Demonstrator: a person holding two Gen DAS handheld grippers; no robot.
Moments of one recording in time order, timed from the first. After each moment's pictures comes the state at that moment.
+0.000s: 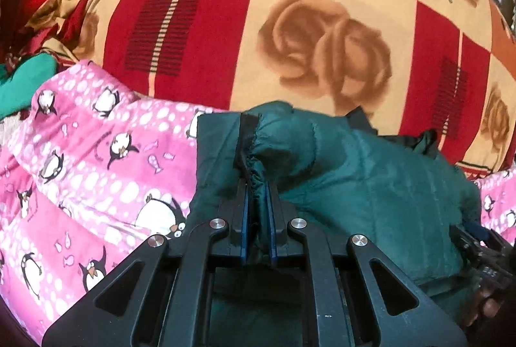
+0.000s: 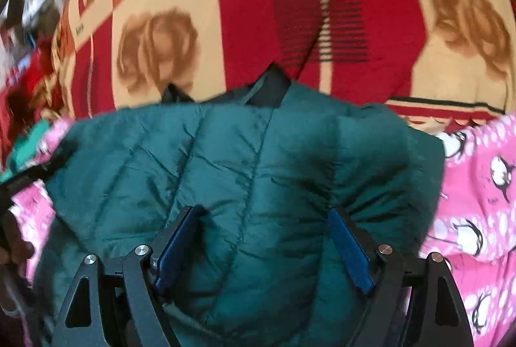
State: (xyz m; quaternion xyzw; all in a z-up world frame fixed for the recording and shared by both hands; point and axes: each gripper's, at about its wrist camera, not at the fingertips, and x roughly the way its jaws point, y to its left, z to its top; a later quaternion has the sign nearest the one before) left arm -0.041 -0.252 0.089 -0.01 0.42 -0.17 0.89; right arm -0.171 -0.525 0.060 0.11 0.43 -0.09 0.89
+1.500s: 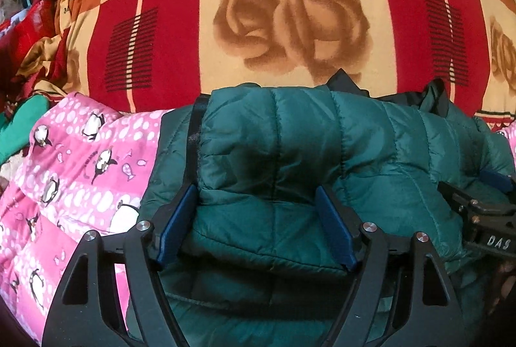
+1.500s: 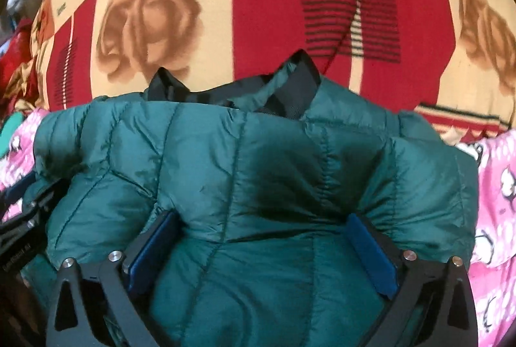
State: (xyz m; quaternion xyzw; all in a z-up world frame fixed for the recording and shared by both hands) left arm -0.060 -0.310 0.062 0.10 0.39 -0.16 0.90; right arm -0.124 -0.503 0.049 0.10 0.45 -0.13 0.88
